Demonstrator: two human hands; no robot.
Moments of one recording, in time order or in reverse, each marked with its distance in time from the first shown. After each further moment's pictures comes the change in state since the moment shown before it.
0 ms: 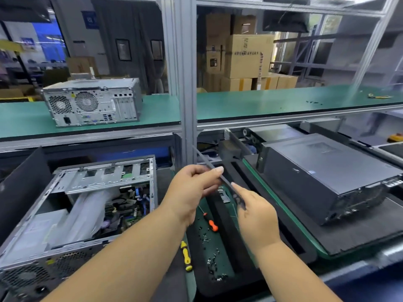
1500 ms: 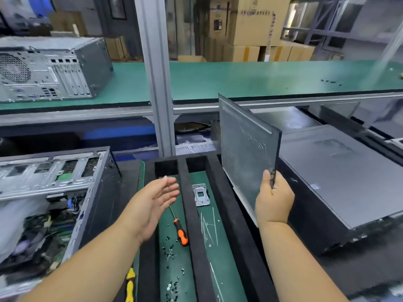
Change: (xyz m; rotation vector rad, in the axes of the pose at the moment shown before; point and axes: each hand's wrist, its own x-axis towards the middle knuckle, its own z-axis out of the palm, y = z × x) left_hand 0.149 -0.110 -0.010 -0.150 0.128 -0.177; right_hand 0.121 0.205 0.052 0.321 0.323 0.362
